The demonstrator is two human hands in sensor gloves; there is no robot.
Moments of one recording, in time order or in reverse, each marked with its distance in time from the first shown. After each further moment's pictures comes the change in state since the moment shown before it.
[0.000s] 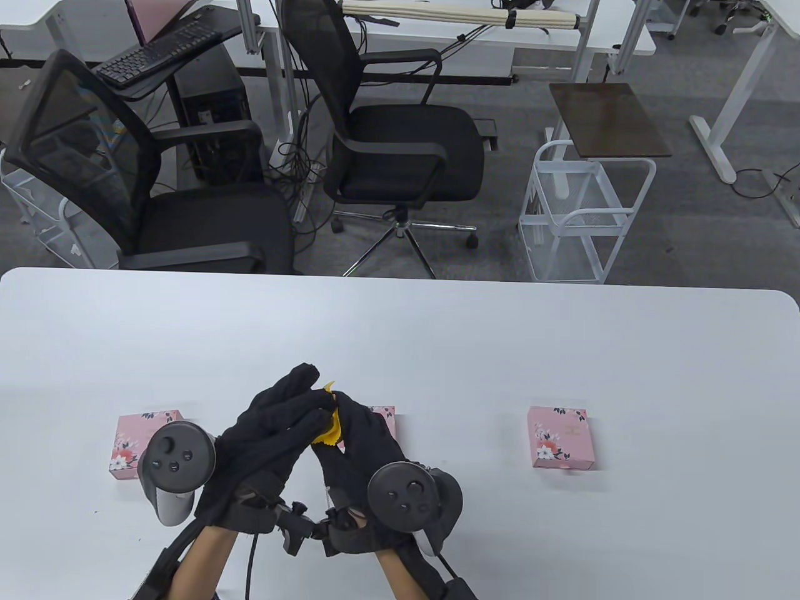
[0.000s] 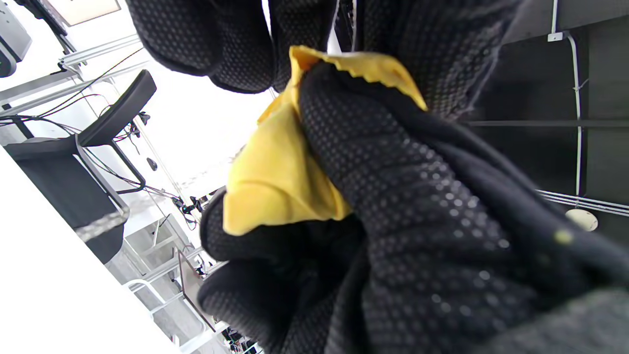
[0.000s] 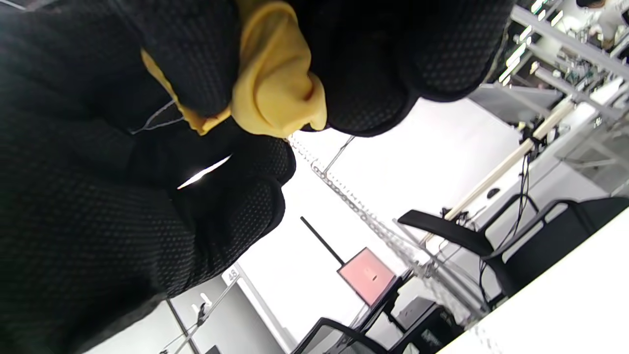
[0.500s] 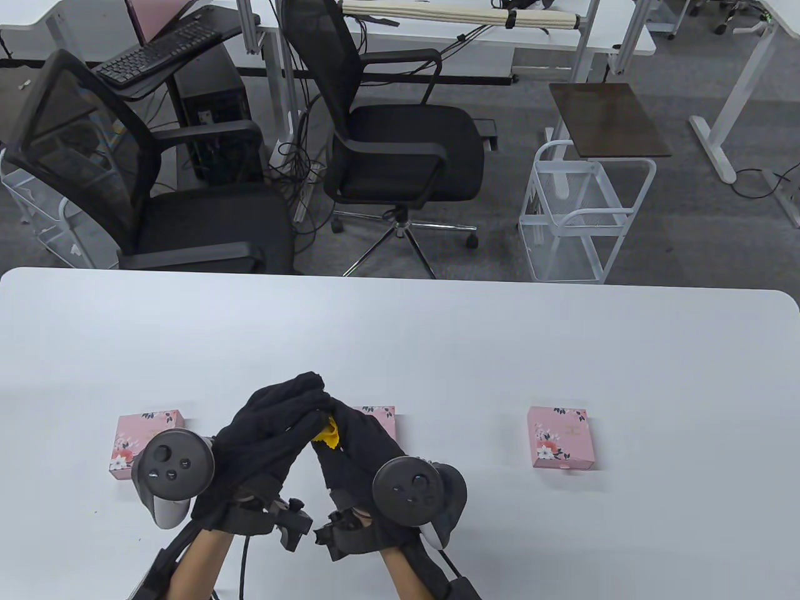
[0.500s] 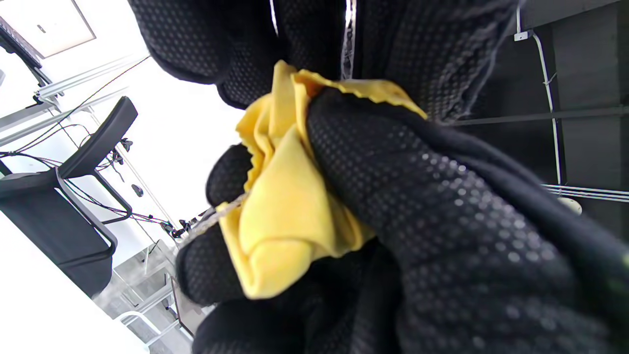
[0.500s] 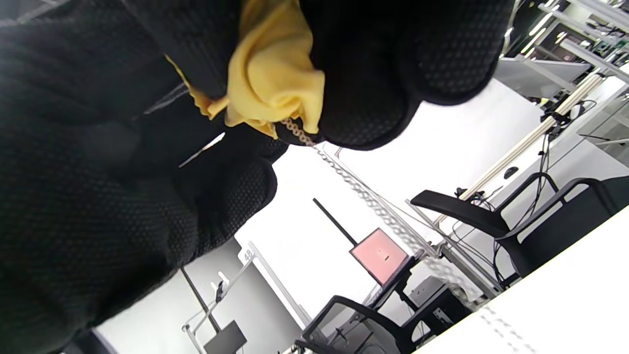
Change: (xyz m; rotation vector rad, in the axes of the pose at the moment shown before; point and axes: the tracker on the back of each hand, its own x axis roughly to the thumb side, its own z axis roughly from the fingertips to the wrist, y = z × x) left_hand 0.004 0.005 0.002 0.047 -0.055 -0.072; right_hand 0.000 -0.001 -0.003 0.071 -0.043 0.006
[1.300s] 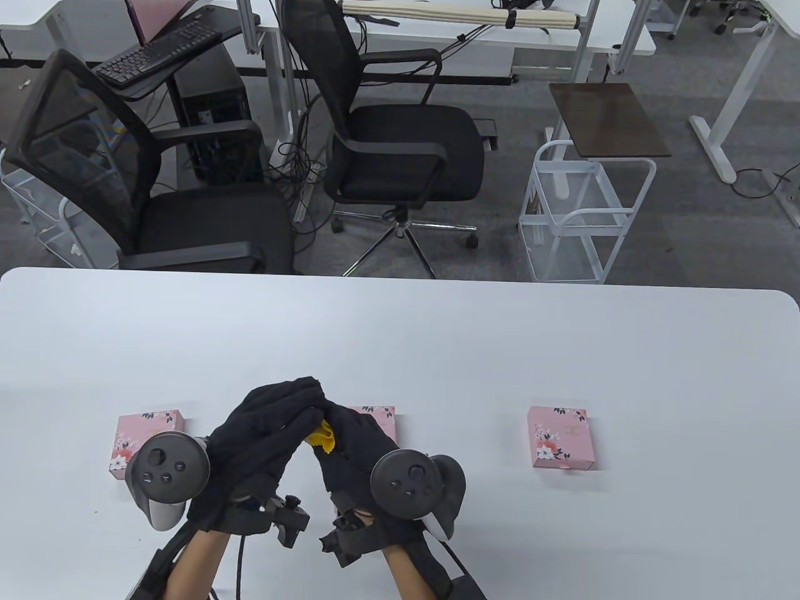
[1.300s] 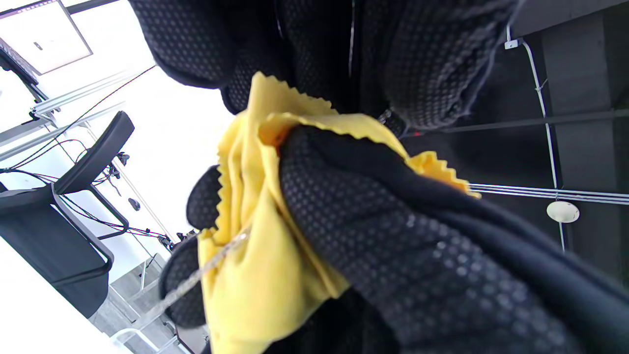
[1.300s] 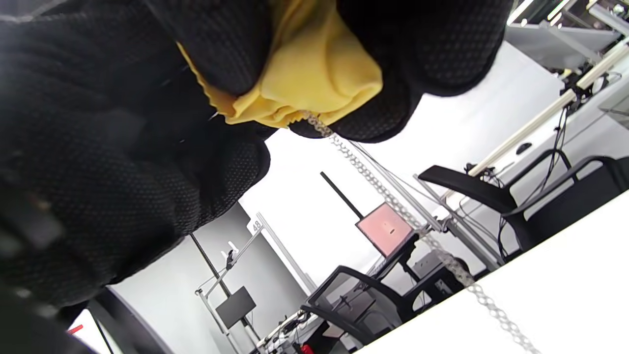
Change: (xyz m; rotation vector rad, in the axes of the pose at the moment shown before) left_hand 0.003 0.006 0.001 0.039 -0.014 -0.003; right_hand -0.001 0.001 -0.002 0.060 -0.021 0.017
